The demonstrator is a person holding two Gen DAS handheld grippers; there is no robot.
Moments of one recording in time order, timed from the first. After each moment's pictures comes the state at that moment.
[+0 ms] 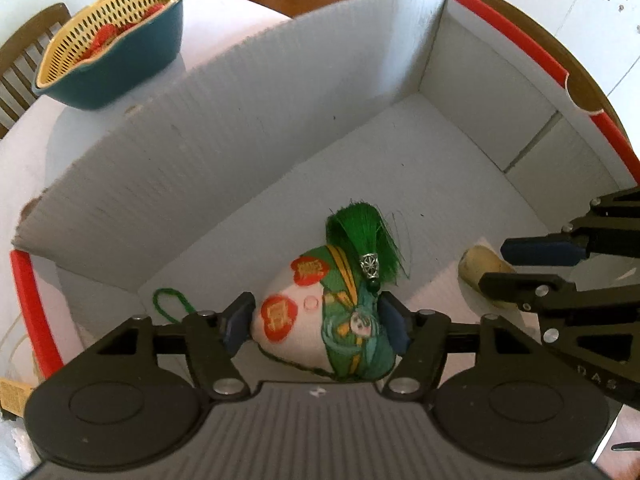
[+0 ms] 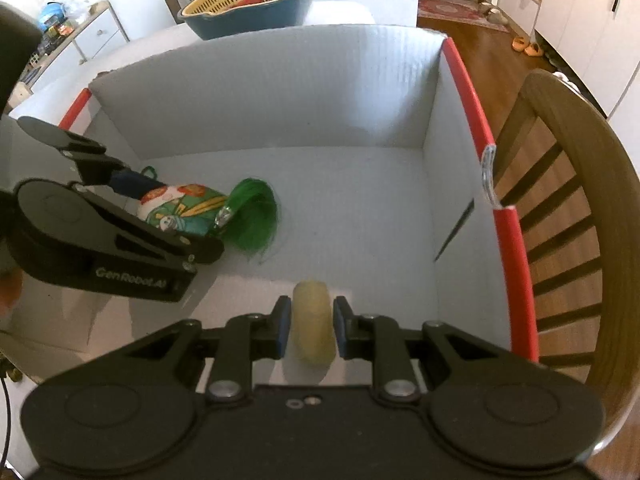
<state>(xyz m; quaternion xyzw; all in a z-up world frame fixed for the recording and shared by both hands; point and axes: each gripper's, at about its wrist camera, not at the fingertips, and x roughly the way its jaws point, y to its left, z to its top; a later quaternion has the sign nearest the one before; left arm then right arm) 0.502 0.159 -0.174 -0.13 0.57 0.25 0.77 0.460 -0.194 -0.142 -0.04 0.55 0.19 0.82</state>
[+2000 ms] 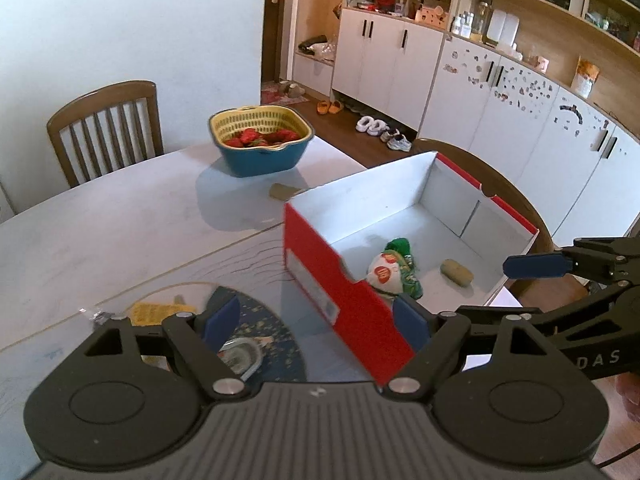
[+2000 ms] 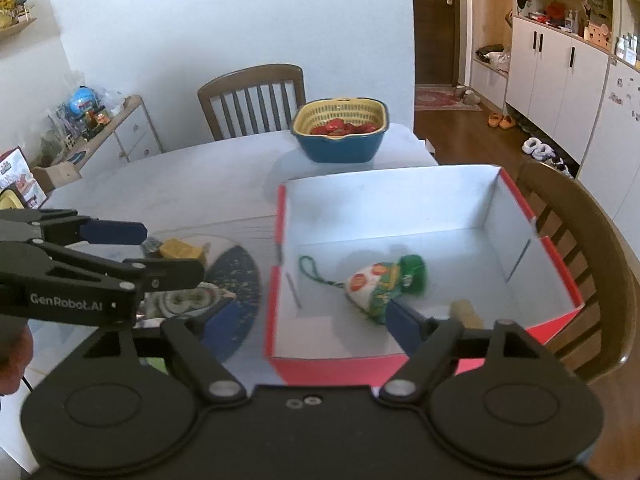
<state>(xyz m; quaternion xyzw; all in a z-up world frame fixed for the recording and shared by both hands) 0.259 0.130 -0.035 -0.12 0.36 0.28 0.88 0.326 -0.074 -0.026 0.02 0.41 0.15 0.90</state>
